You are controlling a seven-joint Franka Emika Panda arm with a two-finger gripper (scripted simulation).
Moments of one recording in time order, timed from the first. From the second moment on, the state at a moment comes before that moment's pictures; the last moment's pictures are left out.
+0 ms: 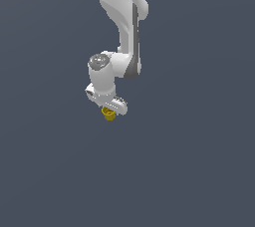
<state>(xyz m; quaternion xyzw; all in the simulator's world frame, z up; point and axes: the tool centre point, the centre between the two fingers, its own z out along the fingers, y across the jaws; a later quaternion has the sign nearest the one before) -0.061 -0.094 0.068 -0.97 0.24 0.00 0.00</state>
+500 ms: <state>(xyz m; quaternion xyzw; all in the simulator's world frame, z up) -0.062 -0.093 0.047 -0.97 0.24 0.00 0.00</state>
